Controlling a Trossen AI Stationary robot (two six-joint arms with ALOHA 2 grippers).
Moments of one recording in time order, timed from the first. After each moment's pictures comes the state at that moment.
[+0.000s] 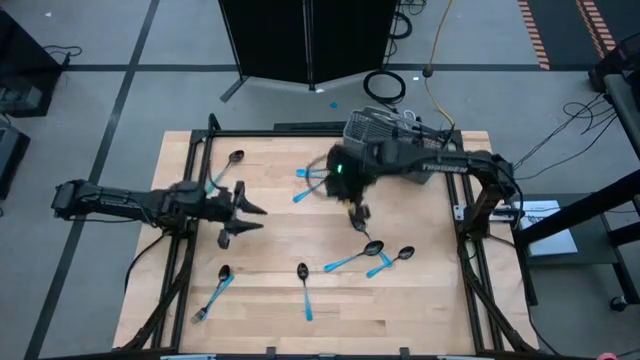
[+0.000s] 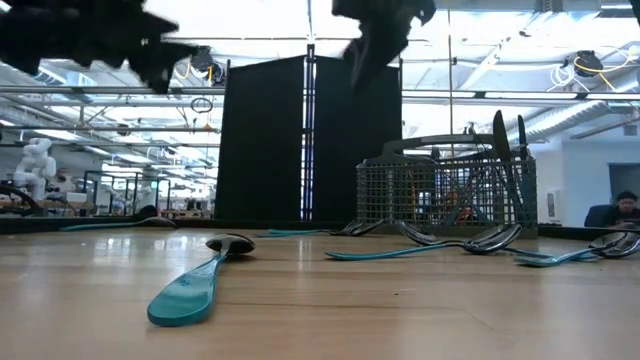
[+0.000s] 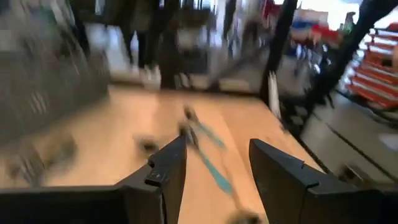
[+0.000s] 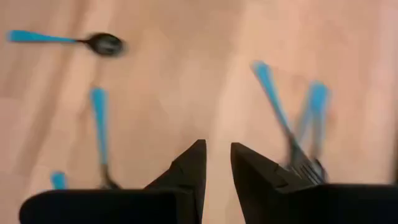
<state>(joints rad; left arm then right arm) -0.03 0.56 0.26 0.21 0.16 -0.13 -0.13 1.77 1.72 -1.04 -0.11 -0.35</state>
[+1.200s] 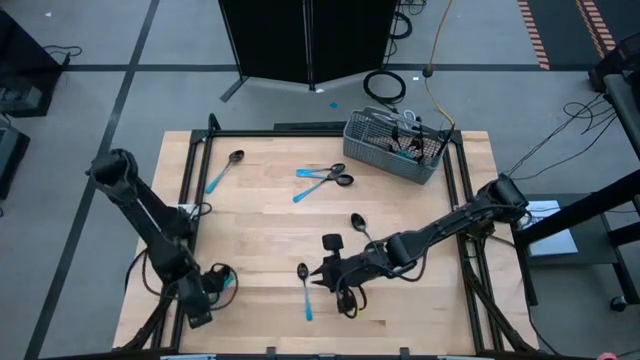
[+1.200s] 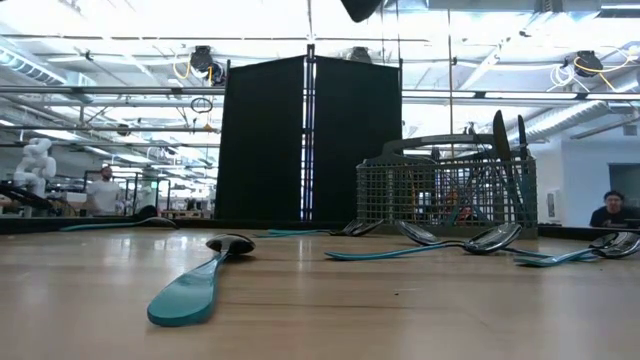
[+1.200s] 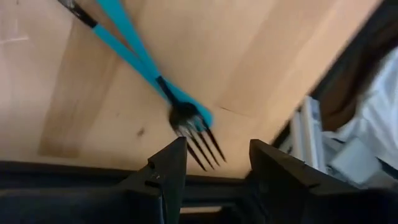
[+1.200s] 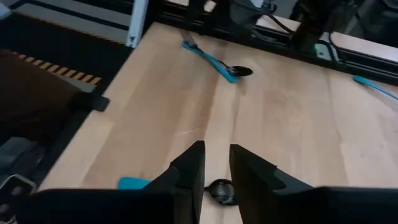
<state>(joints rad) -0.99 1.26 0.60 -0.48 0.32 -1.54 0.42 1.77 1.33 -0.12 0.24 0.04</state>
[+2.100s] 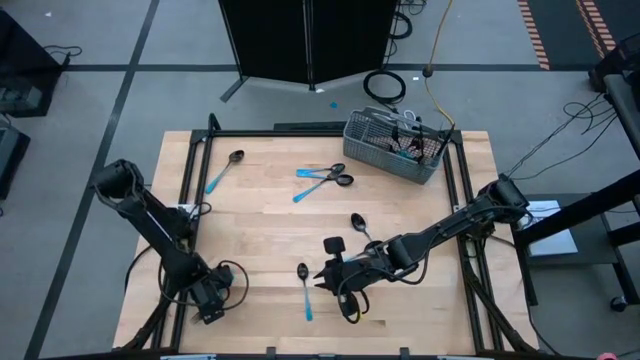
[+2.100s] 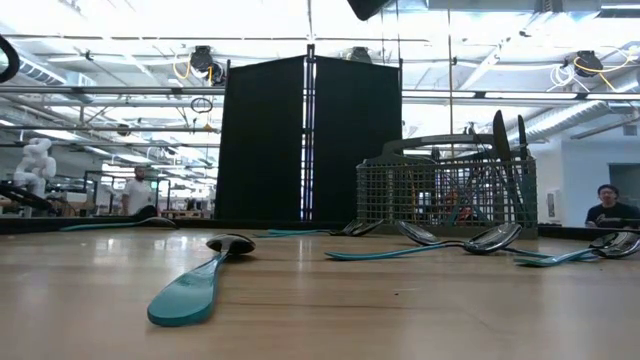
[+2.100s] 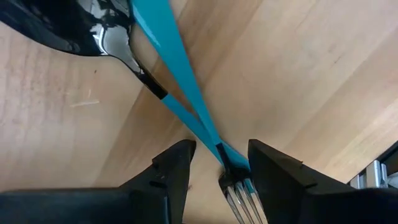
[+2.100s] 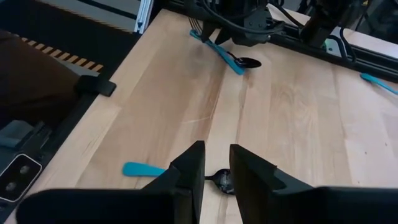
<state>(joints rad) -0.92 1.44 0.61 -0.53 0.26 -1.49 0.44 1.77 1.33 -0.16 0.24 0.02</state>
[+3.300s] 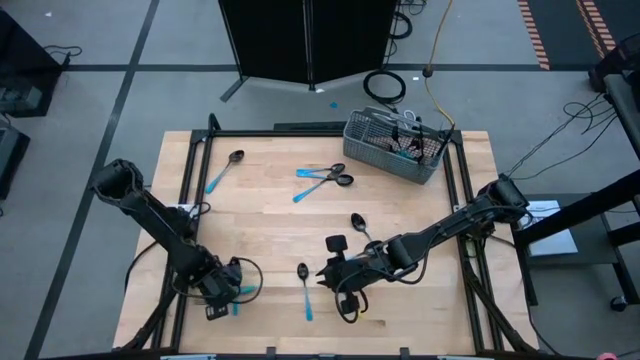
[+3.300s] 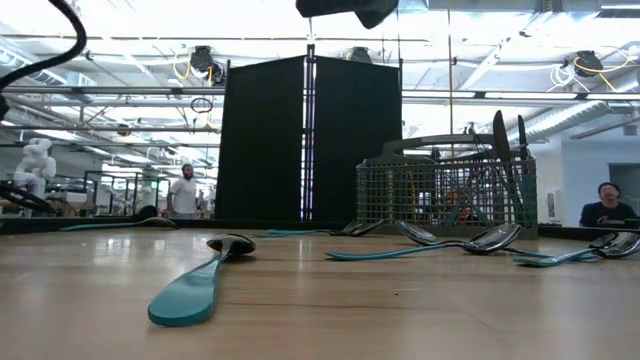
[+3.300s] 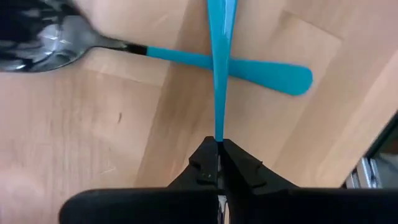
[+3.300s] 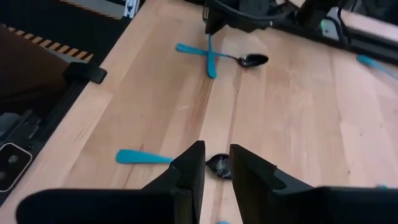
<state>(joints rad) -0.81 1.41 0.67 -0.59 0.25 -1.17 0.44 1.77 1.33 -0.22 0.26 0.05</state>
